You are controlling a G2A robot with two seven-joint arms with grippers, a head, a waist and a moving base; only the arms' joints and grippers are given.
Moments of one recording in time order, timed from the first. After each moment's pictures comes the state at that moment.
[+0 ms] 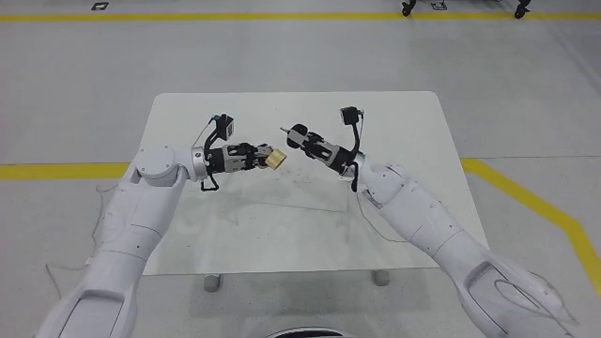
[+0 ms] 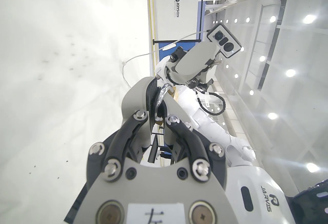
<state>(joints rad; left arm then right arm) 0.94 -1.20 -1.18 -1.03 -0.35 -0.09 -1.22 -0.91 -1.30 0.72 -0.95 0.04 -0.85 0.19</state>
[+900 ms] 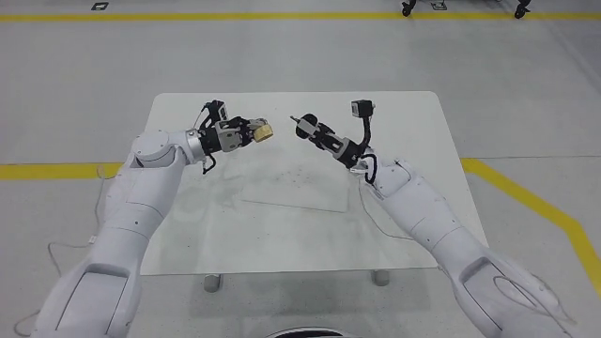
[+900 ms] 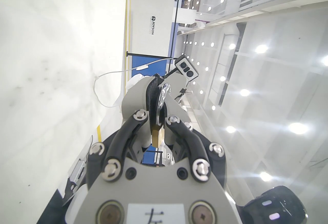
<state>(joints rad) 0.81 -1.23 -1.15 -0.82 -0.55 -0.02 -1.18 -0.91 -1.32 0.82 -0.91 0.15 -0.98 0.29</state>
